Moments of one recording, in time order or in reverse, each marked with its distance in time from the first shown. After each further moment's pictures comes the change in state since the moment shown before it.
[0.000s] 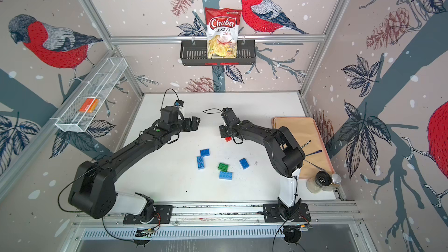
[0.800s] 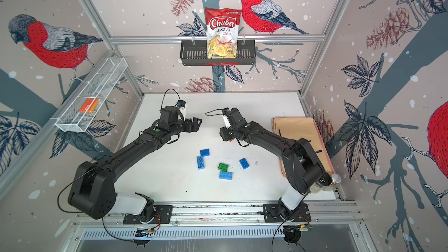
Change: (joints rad) left arm -0.007 0.000 0.000 0.000 0.091 0.047; right arm 0.040 -0.311 -0.154 -0.106 -0.121 -0.139
